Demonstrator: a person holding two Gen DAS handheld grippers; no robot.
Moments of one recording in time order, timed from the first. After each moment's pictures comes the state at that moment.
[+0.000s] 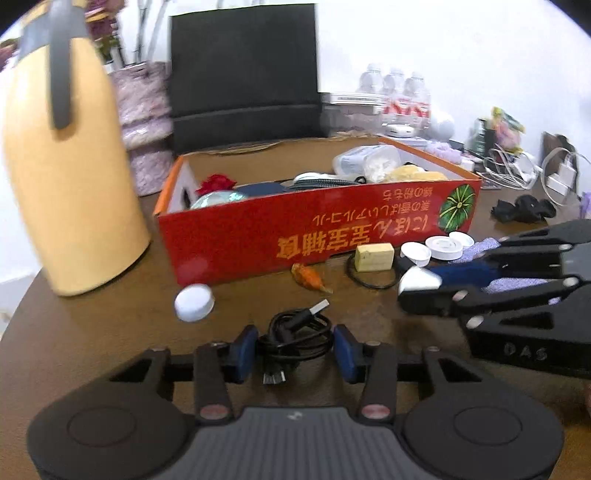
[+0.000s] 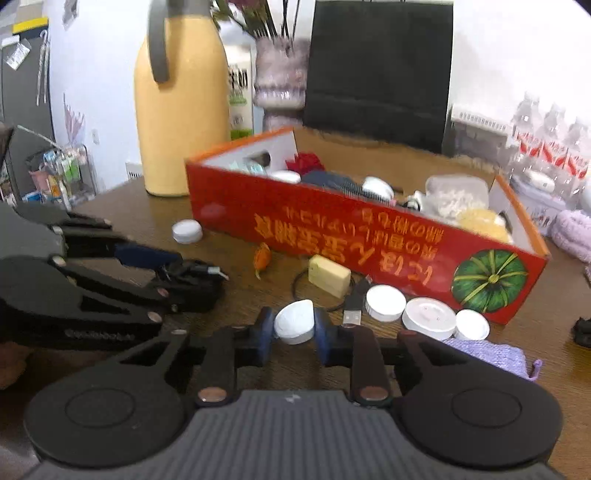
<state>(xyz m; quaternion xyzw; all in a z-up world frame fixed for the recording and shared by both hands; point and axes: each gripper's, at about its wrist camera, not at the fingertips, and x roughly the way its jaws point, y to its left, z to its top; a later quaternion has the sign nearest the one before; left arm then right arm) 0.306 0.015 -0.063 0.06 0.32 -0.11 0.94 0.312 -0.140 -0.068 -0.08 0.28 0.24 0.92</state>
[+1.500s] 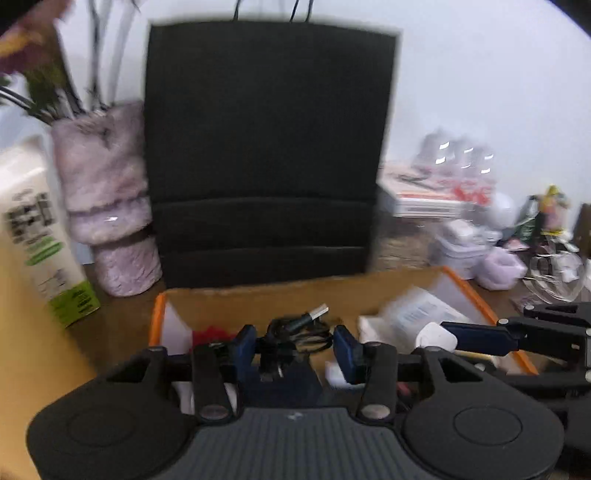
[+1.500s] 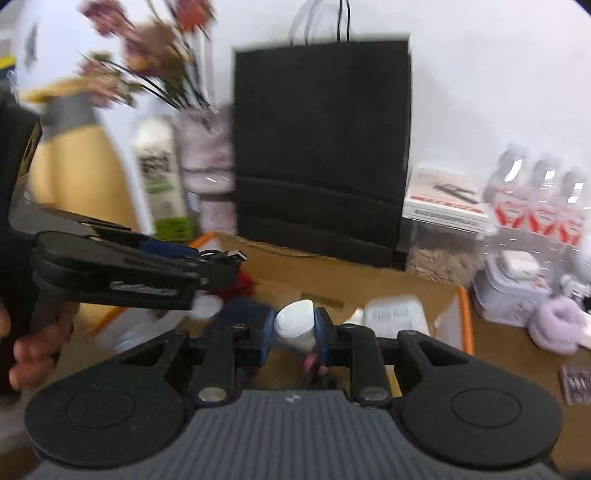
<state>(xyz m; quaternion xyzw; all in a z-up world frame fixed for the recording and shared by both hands) 0.551 -0.006 0.022 0.02 0.34 -0.11 0.93 0.515 -0.152 0.013 -0.05 0.31 0.21 0.93</state>
